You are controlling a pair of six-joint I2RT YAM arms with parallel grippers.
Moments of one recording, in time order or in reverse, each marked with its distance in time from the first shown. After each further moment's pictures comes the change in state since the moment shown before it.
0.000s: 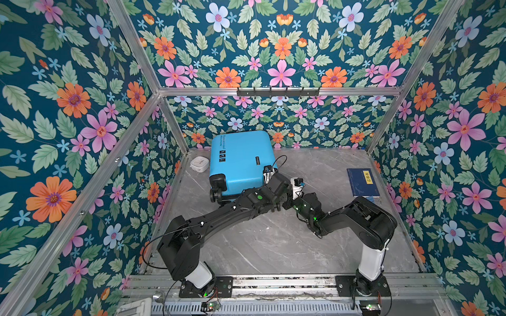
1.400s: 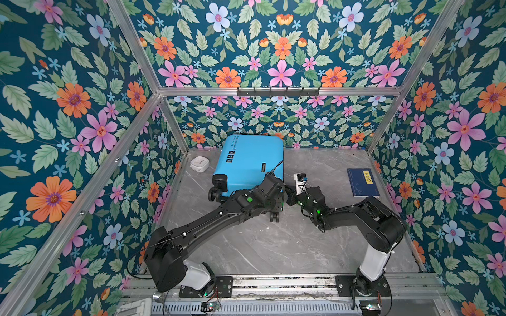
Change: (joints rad) left arm -0.016 -0.132 -0.014 -0.211 0.263 0.108; right arm -0.089 -0.071 0.032 -0.178 -0.068 -0.030
